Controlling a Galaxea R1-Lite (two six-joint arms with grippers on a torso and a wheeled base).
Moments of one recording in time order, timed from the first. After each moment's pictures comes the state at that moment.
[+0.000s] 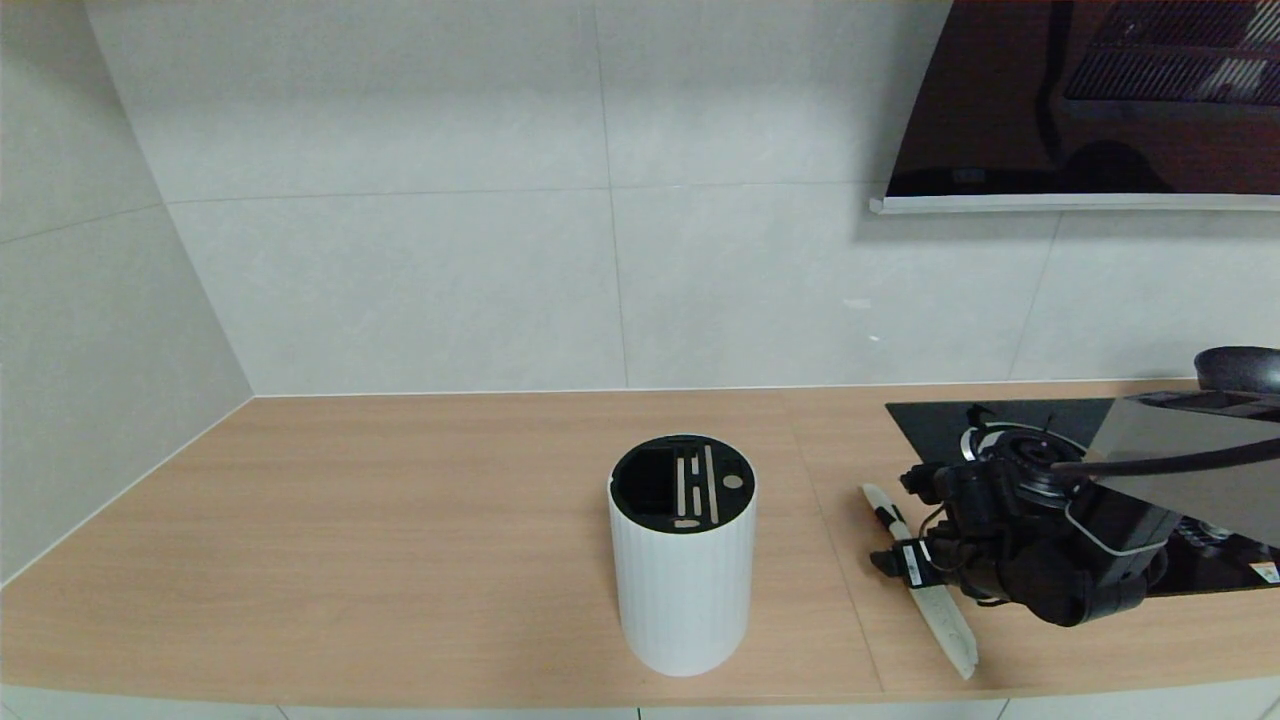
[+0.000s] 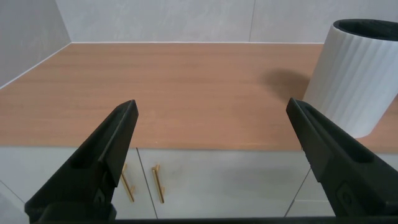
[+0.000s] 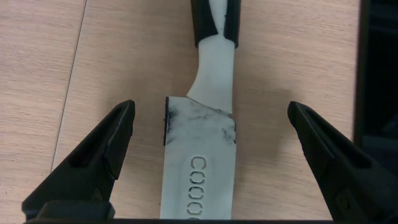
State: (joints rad) left arm 0.00 0.00 0.00 -0.01 0.03 -0.01; right arm 0.21 2.35 -0.84 -0.76 -0.11 0.00
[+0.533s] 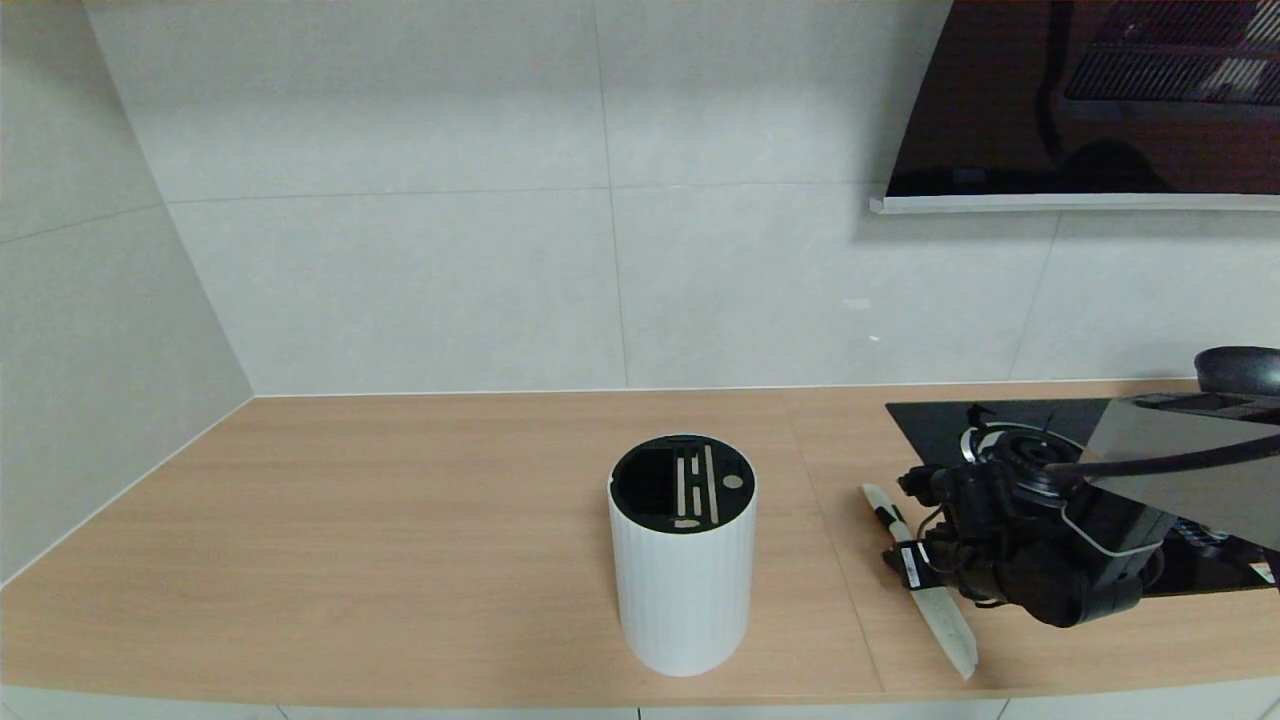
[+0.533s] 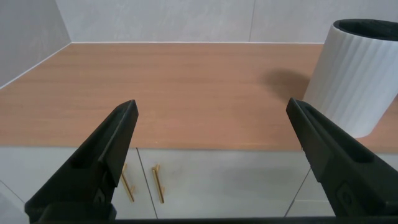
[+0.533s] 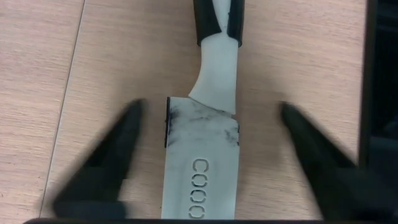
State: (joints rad) left arm 0.00 0.00 0.00 -0.01 0.03 -0.01; right arm 0.21 2.36 -0.84 -0.76 -0.11 0.00
